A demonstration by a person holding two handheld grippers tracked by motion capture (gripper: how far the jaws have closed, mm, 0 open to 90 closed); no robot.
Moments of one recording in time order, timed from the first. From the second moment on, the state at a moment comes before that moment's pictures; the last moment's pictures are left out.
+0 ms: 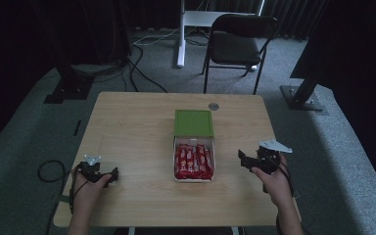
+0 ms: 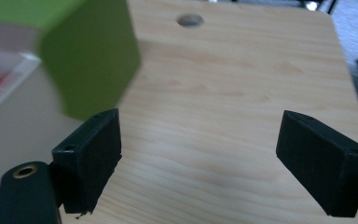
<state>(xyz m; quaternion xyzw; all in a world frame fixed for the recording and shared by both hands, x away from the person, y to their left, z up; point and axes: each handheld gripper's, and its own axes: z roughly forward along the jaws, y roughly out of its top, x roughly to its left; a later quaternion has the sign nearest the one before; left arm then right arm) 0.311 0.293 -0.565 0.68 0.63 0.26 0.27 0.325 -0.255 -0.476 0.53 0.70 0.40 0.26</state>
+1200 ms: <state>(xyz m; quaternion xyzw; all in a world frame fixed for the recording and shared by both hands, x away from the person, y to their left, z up) 0.311 0.293 -0.565 0.68 0.63 0.26 0.27 0.327 -0.157 -0.447 0.44 0.74 0.45 0.23</state>
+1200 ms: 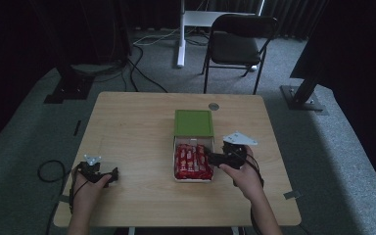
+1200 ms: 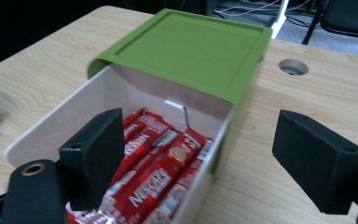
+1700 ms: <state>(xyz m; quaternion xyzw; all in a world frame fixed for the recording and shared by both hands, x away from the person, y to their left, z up) 0.311 0.293 -0.565 0.68 0.63 0.26 0.27 0.323 -0.125 -0.452 0.41 0.76 0.47 0.20</state>
